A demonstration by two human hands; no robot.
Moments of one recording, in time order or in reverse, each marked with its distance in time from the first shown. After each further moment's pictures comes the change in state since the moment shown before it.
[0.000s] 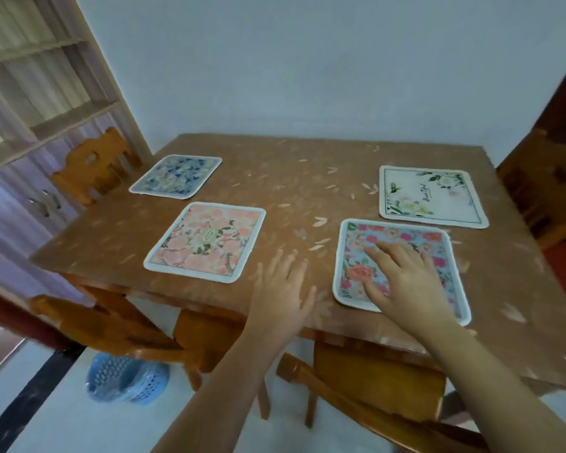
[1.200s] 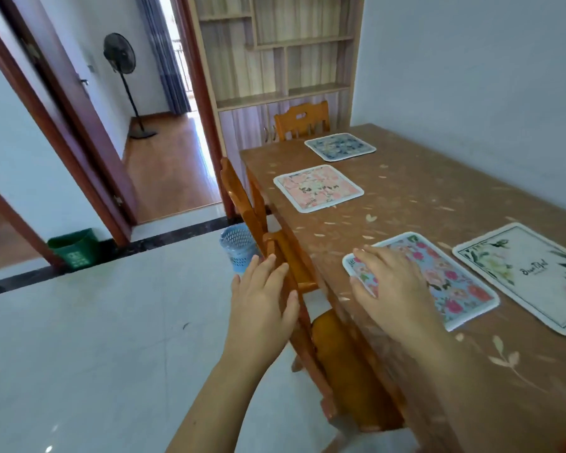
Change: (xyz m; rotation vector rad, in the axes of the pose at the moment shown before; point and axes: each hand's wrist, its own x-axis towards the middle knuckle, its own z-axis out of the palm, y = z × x) left_hand -0.114 0.355 0.041 0.217 0.490 -0.950; right_hand -0.069 0.172 -0.129 0.362 -0.351 -0.657
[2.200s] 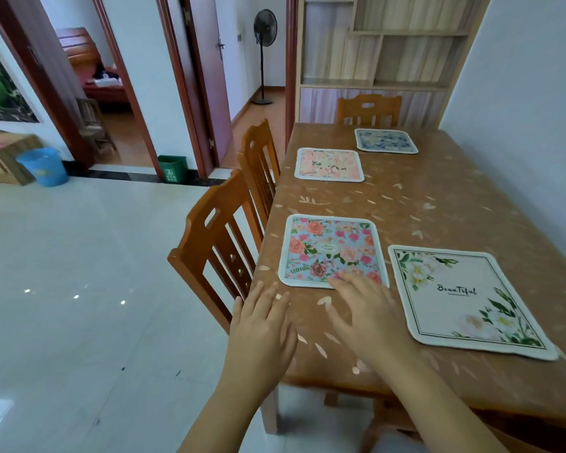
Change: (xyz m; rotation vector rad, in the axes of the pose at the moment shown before) left_hand -0.159 0.382 0.186 0.304 0.203 -0.306; right_hand -0.099 0.356 -0.103 0.156 -0.151 -0.595
